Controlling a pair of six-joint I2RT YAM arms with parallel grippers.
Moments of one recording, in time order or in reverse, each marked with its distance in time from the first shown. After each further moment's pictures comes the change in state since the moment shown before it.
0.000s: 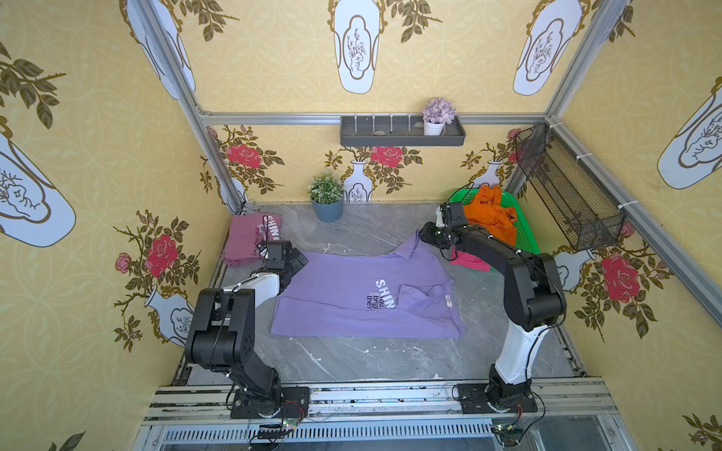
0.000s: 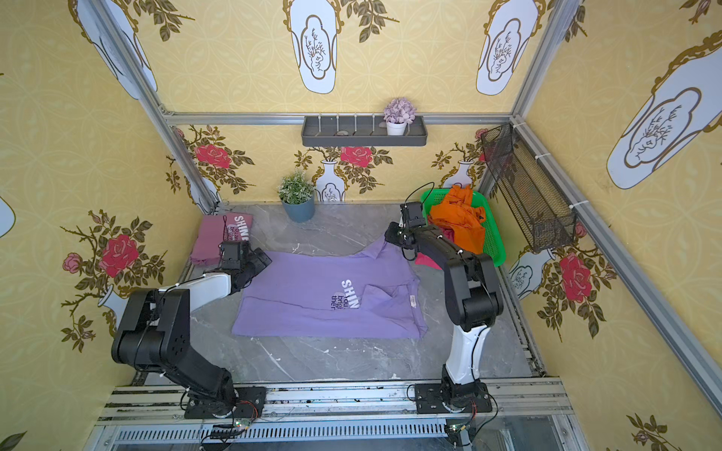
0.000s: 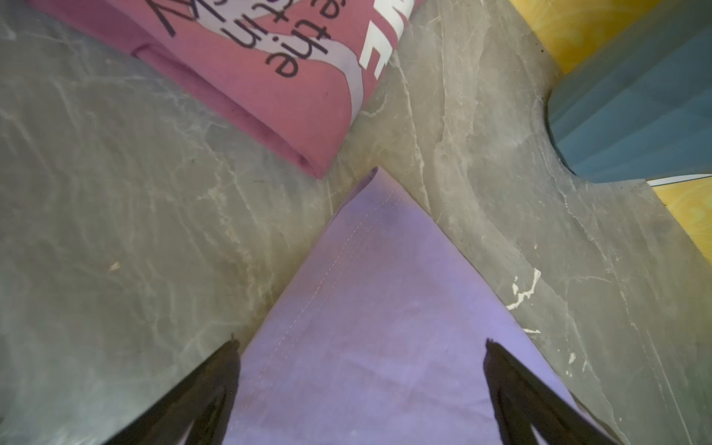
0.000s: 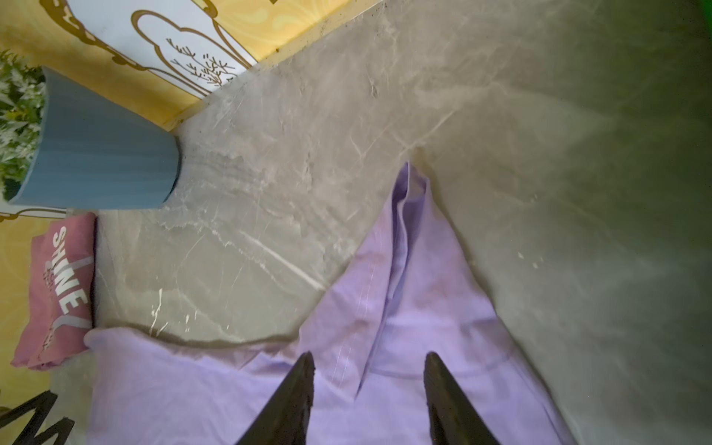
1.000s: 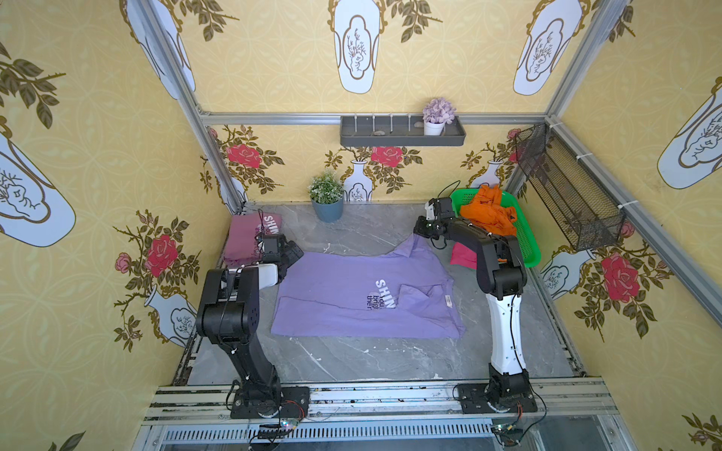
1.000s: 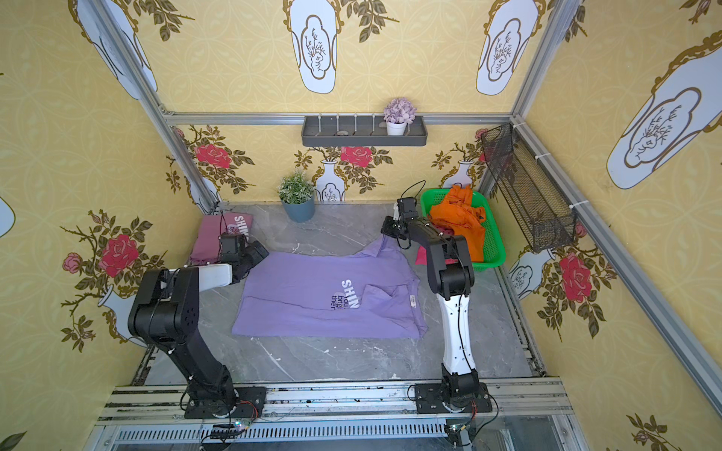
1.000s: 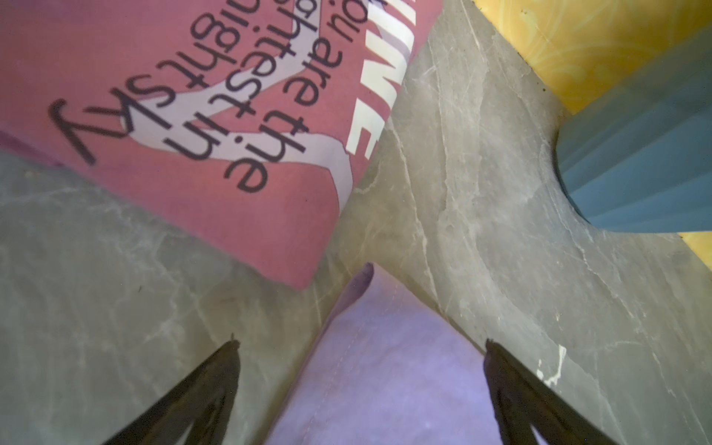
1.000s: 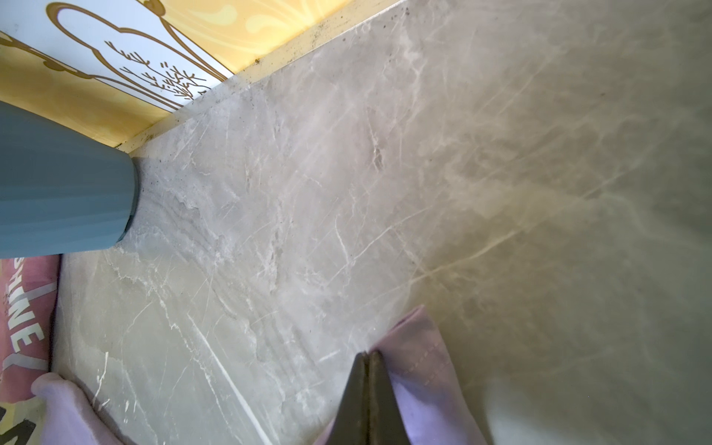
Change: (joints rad) left arm 0.077 0.194 0.124 0.127 0.034 0.084; right arm -0.033 0.374 0.349 0.038 -0.096 -0.060
